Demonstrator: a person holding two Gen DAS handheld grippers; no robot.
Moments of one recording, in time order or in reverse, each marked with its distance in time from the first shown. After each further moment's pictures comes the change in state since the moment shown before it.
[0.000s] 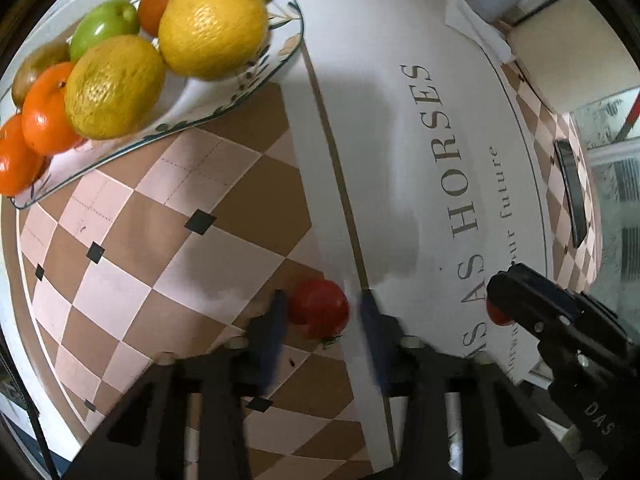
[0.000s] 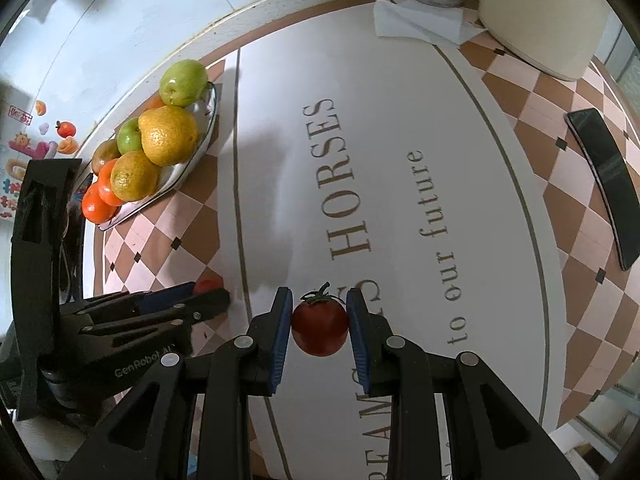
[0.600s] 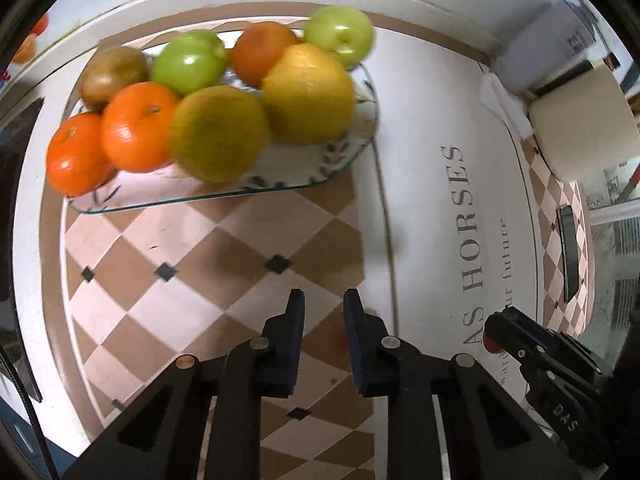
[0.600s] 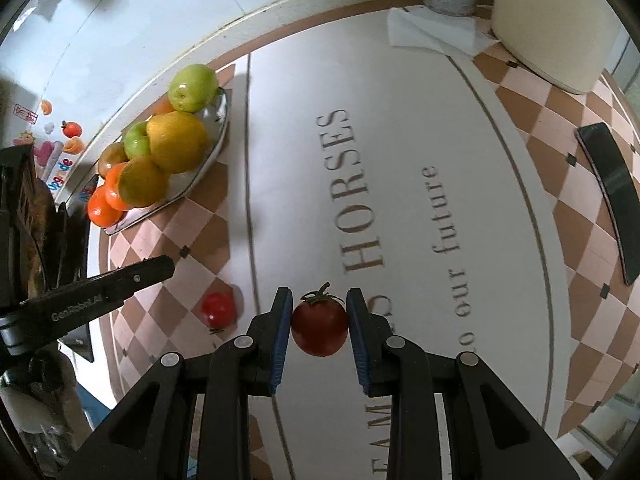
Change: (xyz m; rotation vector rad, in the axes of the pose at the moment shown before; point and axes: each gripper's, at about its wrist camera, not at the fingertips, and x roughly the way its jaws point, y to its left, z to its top) left arm -0.049 0.051 0.006 -0.141 -0.107 0.008; right arm 0.003 0.015 0.012 -0.031 -0.008 0.023
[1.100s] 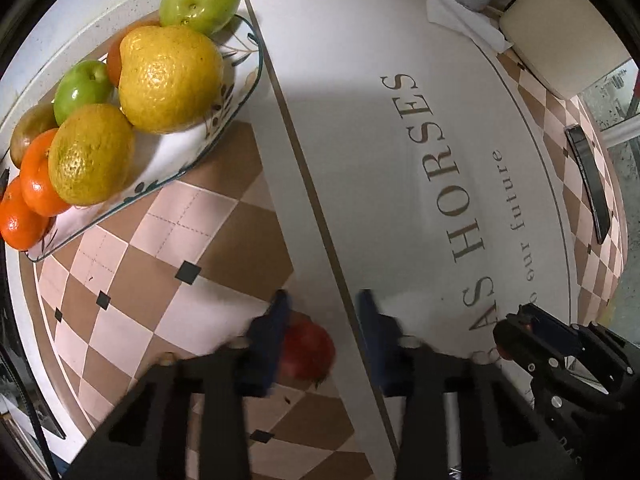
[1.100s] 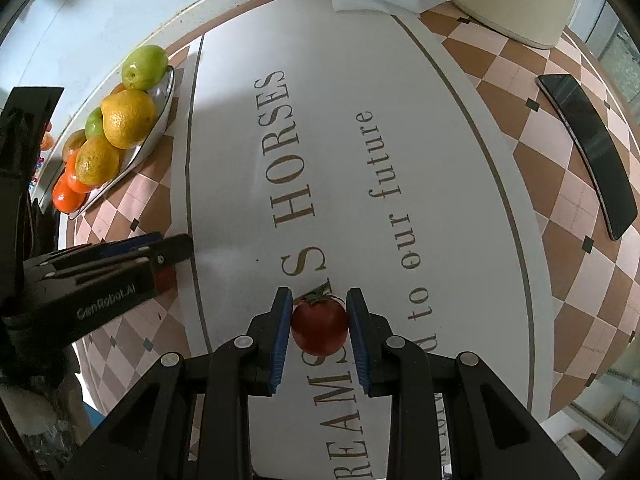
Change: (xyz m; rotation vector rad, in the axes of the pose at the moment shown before) left arm 0.054 -0.069 -0.004 0.228 0.058 0.101; right arm 0.013 -0.038 -0.025 0.048 0.035 -0.083
